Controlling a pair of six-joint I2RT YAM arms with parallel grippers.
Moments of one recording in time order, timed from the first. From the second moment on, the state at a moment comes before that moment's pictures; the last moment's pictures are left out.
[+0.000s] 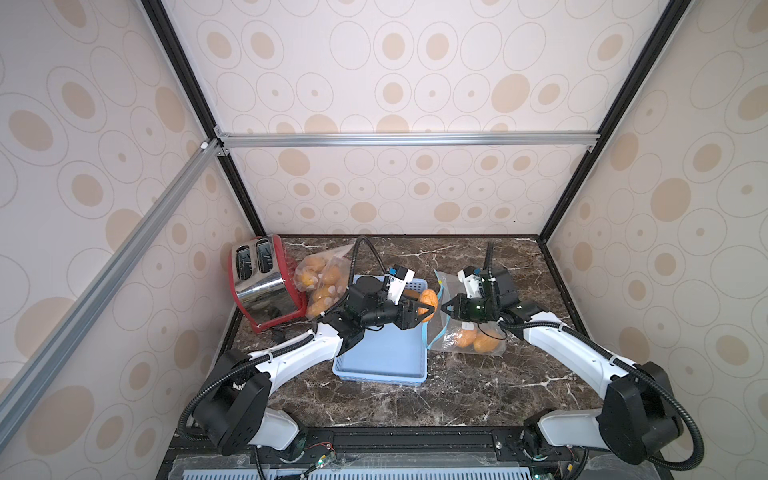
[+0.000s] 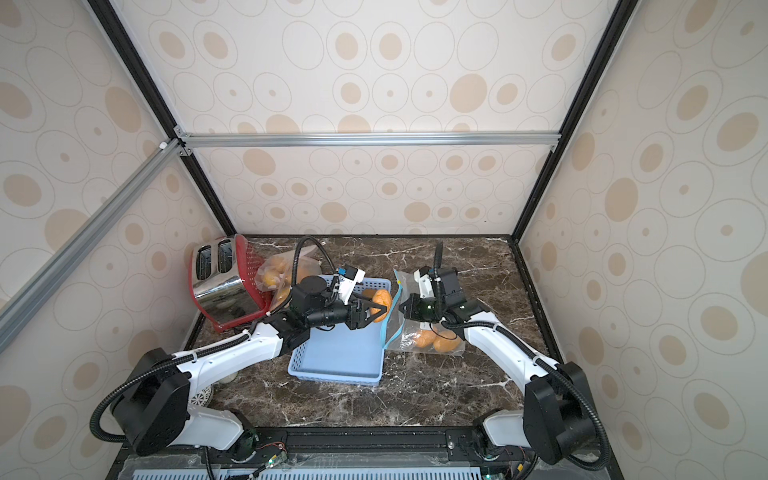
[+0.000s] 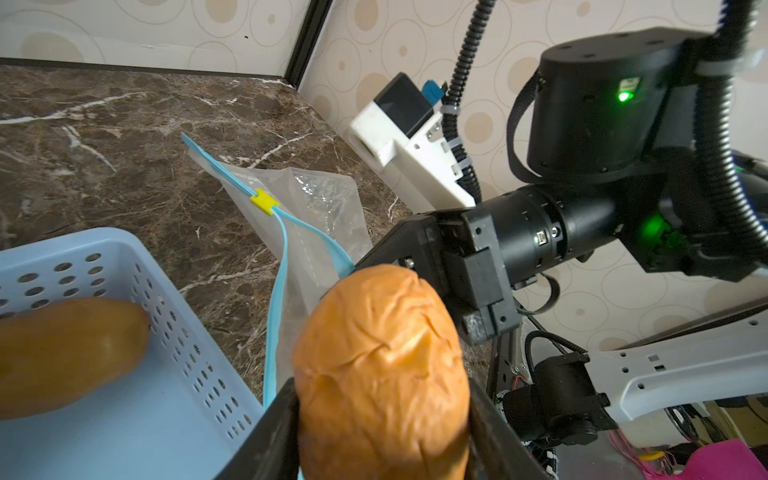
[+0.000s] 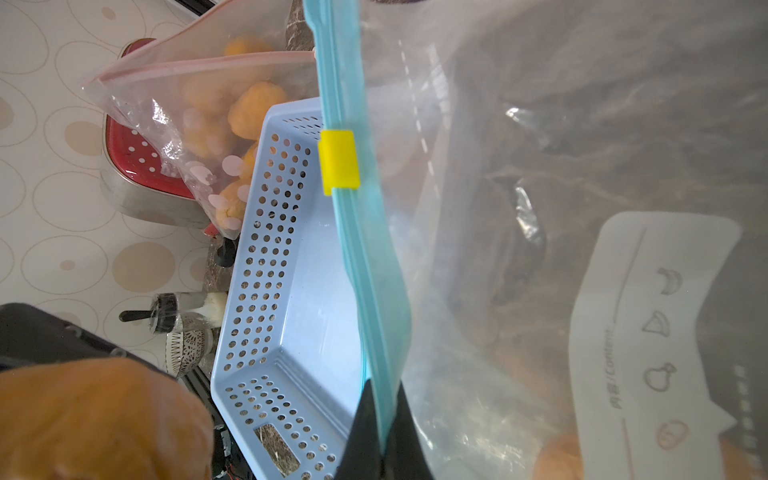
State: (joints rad) left arm -0.68 1.43 0.85 0.27 0.54 -0.44; right arm 0.40 1.33 0.90 -0.32 -0.43 0.57
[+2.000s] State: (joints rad) left arm -0.73 1.57 0.86 0.09 0.46 -0.40; right arm 0.41 1.35 0.93 -0.29 -0.71 0.72
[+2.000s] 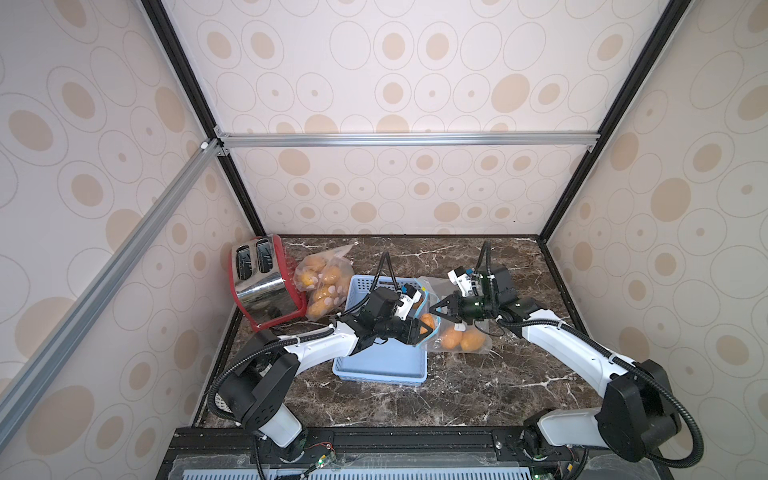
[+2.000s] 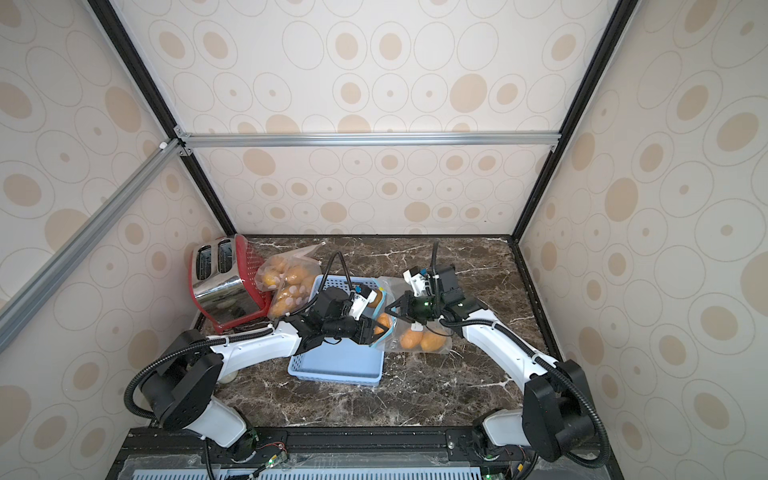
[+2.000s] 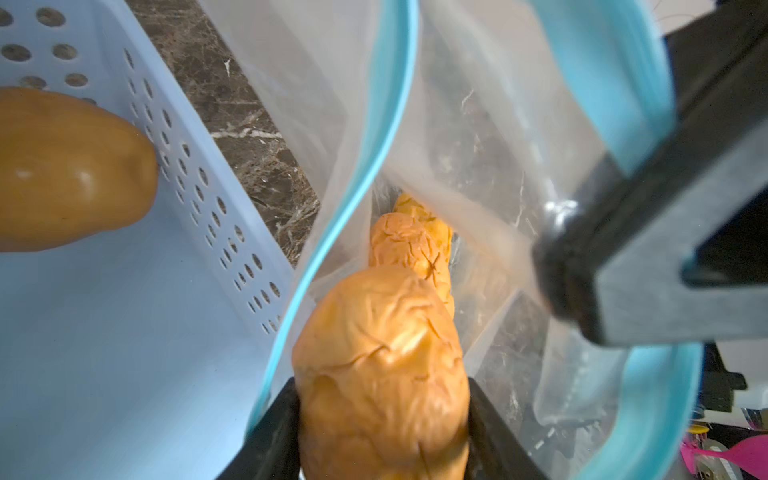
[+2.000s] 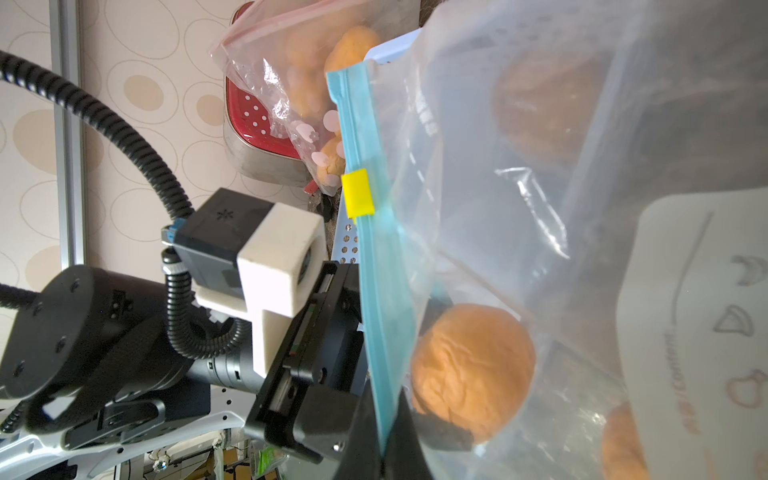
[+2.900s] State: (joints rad) left arm -0.76 1.67 1.10 -0.06 0.36 -0.44; right arm 0.41 1.35 0.98 -0.29 -0.70 0.78
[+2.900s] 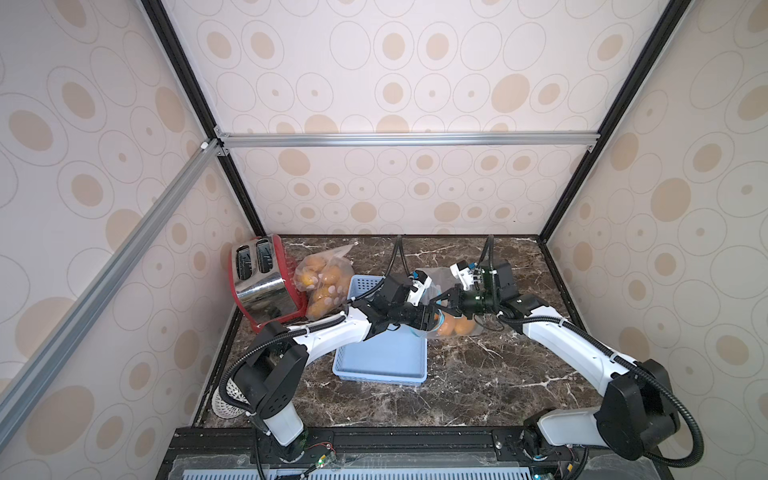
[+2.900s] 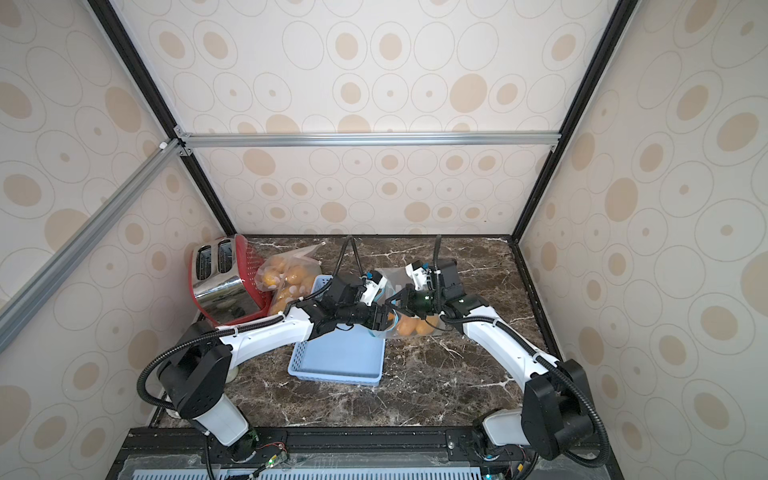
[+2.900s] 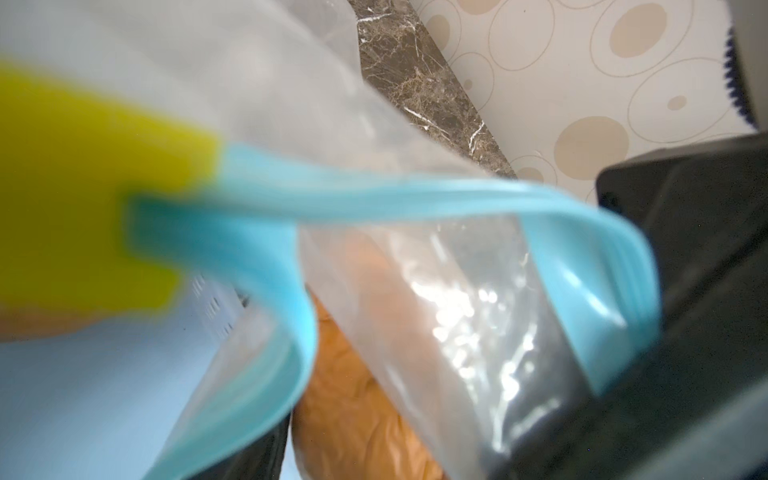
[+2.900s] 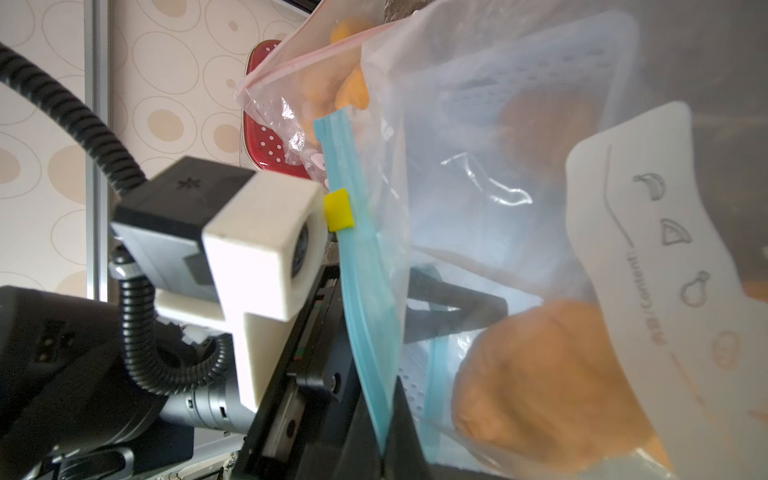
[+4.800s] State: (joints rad) left arm -0.75 1.33 0.89 0.21 0.40 -0.60; right arm 0.47 1.32 1.18 -0.70 -0.49 0.61
